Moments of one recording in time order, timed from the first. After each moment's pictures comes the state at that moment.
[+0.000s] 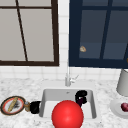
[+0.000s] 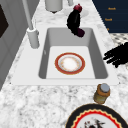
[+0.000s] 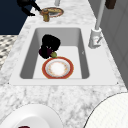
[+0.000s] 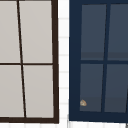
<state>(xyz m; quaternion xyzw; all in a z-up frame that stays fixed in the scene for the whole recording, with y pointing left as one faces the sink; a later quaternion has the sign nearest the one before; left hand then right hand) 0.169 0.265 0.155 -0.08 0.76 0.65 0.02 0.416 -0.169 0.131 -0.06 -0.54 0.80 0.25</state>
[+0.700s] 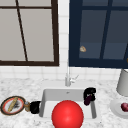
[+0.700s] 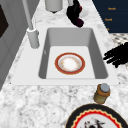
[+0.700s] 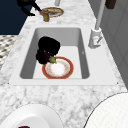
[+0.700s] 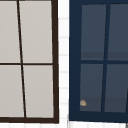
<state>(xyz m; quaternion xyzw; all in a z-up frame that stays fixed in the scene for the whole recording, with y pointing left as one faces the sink) 0.169 0.265 0.155 -0.08 0.76 0.65 0.02 0.415 -0.245 0.169 -0.07 -0.54 0.80 0.26</state>
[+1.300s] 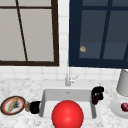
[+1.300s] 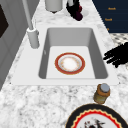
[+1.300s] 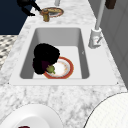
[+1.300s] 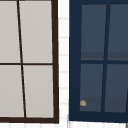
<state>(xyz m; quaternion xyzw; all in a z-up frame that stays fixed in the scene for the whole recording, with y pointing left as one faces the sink) 0.169 0.265 0.155 -0.08 0.76 0.65 0.02 0.414 -0.317 0.185 -0.08 -0.53 0.80 0.27</state>
